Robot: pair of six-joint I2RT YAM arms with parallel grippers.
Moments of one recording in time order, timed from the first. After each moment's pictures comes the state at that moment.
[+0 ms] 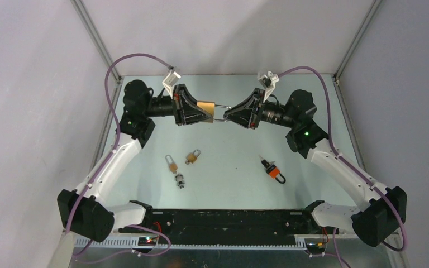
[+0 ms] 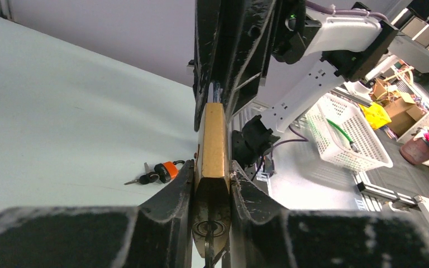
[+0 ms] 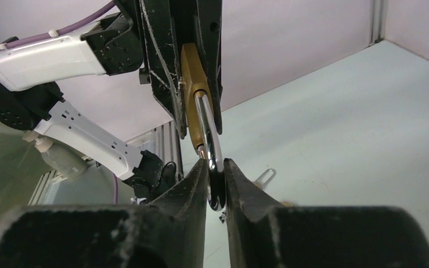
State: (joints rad) left arm -0.32 1.21 1.12 0.24 1.19 -0.53; right arm 0.56 1.19 1.08 0.29 -0.78 0.44
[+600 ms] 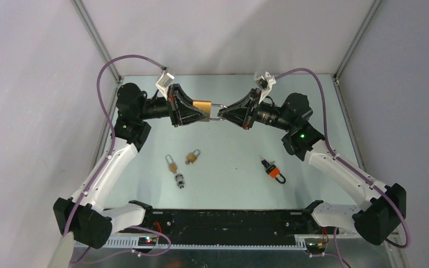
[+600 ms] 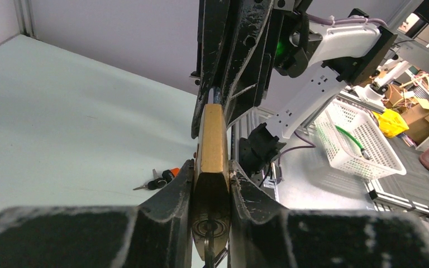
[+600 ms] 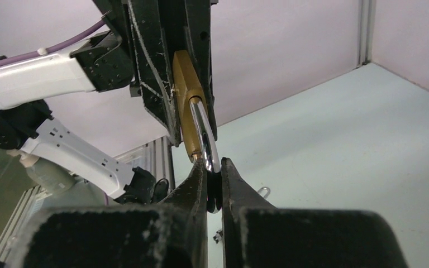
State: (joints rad) left arm -0.32 1.16 1.11 0.25 1.18 -0.54; right arm 0.64 1.20 1.08 0.35 -0.68 0.44
